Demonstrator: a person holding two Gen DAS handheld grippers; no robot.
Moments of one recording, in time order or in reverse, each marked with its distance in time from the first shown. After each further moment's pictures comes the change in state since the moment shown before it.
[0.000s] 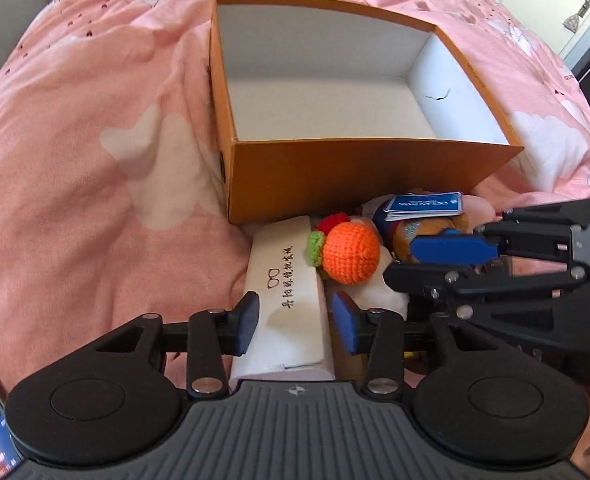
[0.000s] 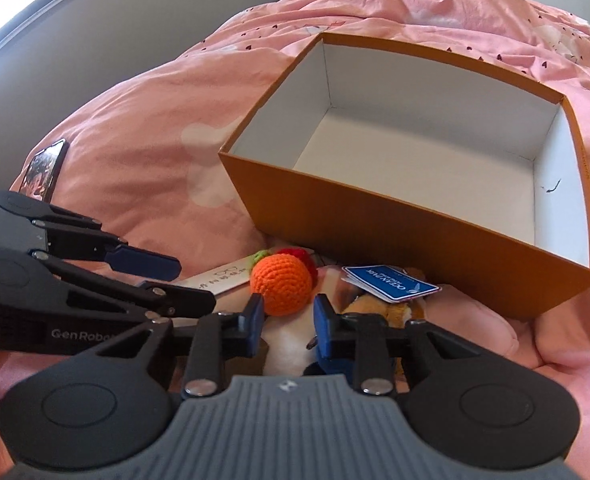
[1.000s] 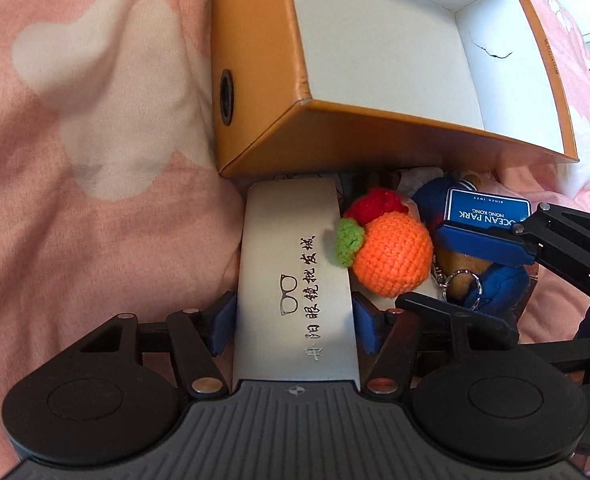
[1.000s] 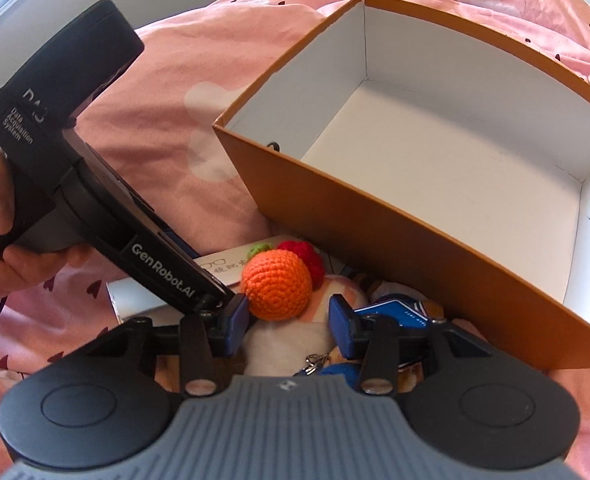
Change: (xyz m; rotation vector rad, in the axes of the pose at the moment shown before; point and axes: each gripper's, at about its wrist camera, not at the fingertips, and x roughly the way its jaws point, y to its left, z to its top) left arm 0.077 0.042 0.040 -0.128 0.349 -0.167; right arm 0.041 -0.009 0.025 -0.126 0.120 0.064
